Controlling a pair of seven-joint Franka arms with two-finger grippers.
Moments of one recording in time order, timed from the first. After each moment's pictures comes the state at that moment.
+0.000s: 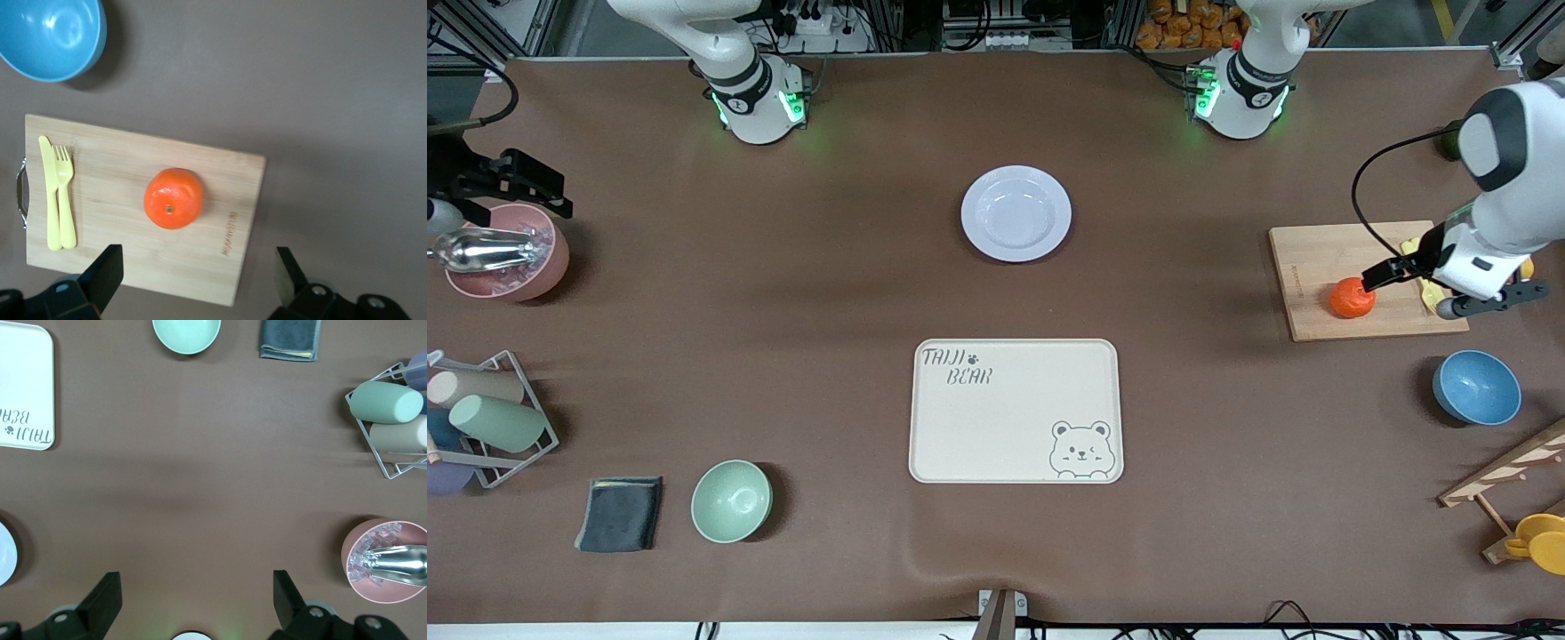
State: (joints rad) left arm 0.09 0.00 0.07 -2.24 0.07 2.16 -0.10; right arm 0.08 -0.01 -0.08 -1.53 0.00 1.44 -0.12
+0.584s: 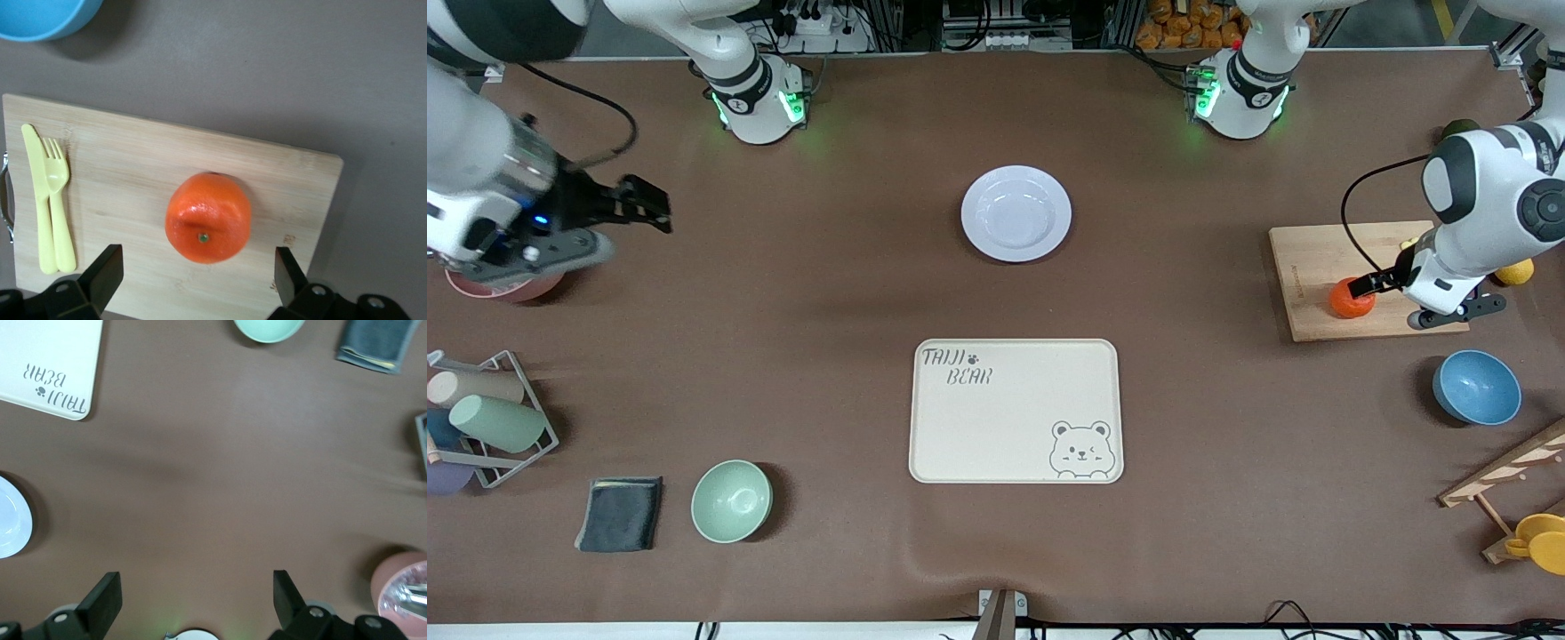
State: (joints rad) left arm 0.16 0.14 0.07 -2.29 0.14 2.31 -0.10; right arm 0.25 0.10 -0.06 -1.53 0.02 1.47 -0.12
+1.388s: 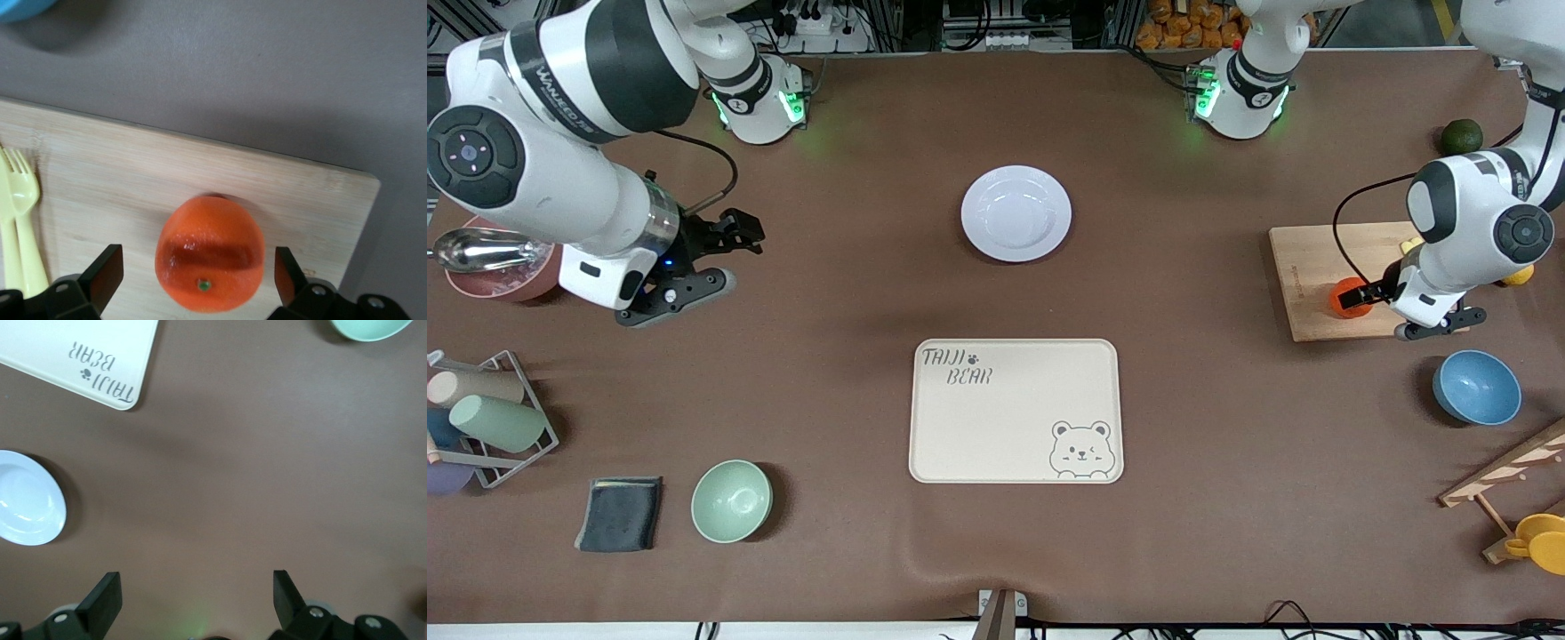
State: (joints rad) left arm 0.18 0.25 0.07 -2.29 0.14 2.41 -0.10; right arm 0.33 0.19 -0.06 -1.54 0.12 1.50 -0.12
